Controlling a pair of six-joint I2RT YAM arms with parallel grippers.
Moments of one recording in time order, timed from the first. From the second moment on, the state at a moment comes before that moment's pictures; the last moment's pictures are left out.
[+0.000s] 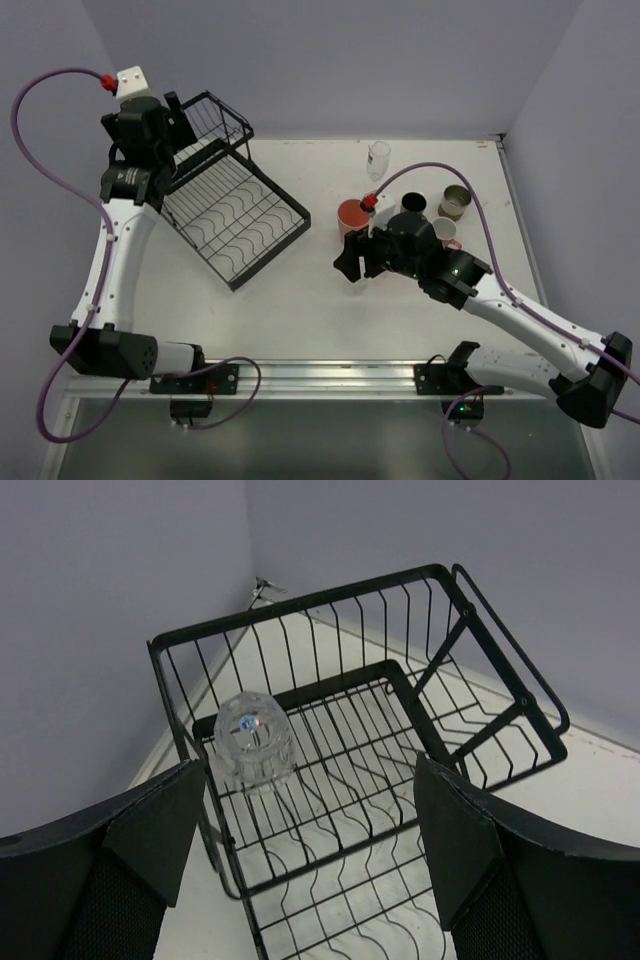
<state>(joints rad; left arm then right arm) -0.10 1.31 1.54 -0.52 -0.46 -0.24 0.84 1.08 0.99 -0.46 0.00 0.36</state>
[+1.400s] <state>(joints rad) 0.10 1.73 1.73 -0.60 -0.33 -0.25 0.84 0.94 0.84 -0.32 -0.10 0.39</state>
